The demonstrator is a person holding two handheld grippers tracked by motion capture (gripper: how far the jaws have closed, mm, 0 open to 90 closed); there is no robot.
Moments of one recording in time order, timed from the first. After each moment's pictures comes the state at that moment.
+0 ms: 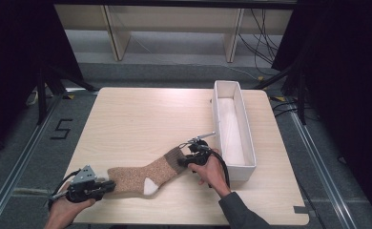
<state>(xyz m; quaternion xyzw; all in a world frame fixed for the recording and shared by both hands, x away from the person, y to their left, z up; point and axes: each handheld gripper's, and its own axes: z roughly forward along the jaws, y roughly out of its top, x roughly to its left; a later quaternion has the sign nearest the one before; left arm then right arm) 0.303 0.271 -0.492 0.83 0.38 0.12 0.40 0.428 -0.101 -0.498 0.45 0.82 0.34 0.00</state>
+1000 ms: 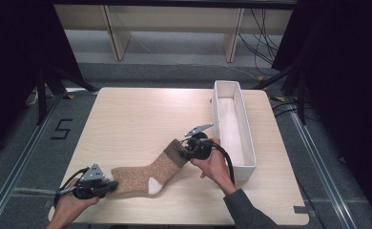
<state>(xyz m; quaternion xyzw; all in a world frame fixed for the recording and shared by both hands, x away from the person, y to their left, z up) 0.314 0.254 -0.497 0.86 0.35 0.11 0.35 0.425 -0.101 -0.443 0.35 0.86 0.35 0.08</state>
